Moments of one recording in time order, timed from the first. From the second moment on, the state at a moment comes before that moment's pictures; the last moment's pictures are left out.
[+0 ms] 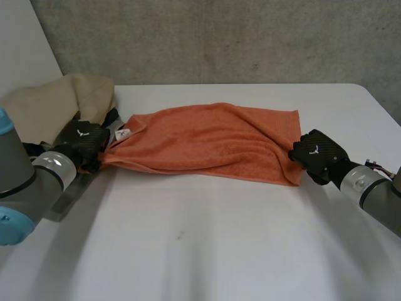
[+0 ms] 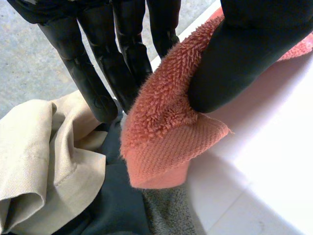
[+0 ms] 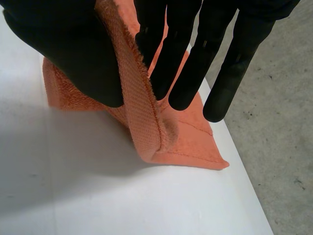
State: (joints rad) left arm 4.53 -1.94 -1.63 3.30 -1.41 3.65; right arm 1.62 -1.02 1.64 -0.31 0.92 2.19; left_hand 1.16 1.19 1.19 1.20 0.98; right_hand 1.14 1.18 1.18 1.19 0.99
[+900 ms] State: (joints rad) left arm 4.49 -2.06 -0.93 3.09 -1.52 3.77; right arm 1.58 -1.01 0.79 0.16 1.38 2.49; left_hand 1.16 1.20 1.19 1.20 0.98; right_hand 1.14 1.18 1.19 1.20 1.00
